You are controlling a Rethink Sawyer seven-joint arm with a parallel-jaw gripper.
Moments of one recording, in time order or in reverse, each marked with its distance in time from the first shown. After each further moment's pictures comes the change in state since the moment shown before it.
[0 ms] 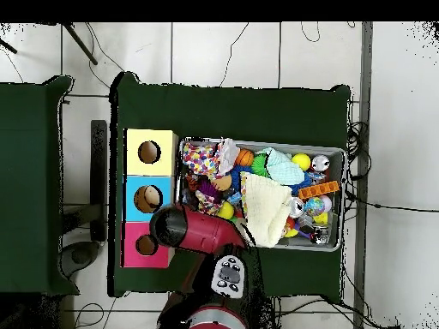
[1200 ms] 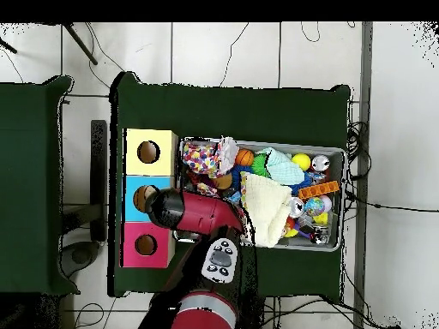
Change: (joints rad) arm 0.035 0.062 -0.048 -0.143 0.001 0.109 0.000
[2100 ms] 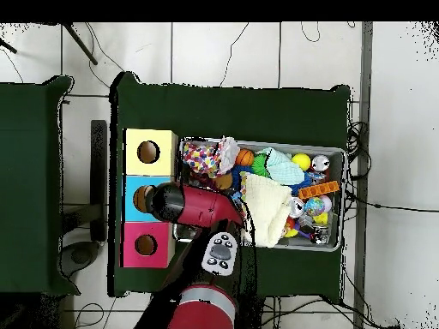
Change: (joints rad) arm 0.000 0.034 -0.004 -0.053 0.009 -0.036 0.000
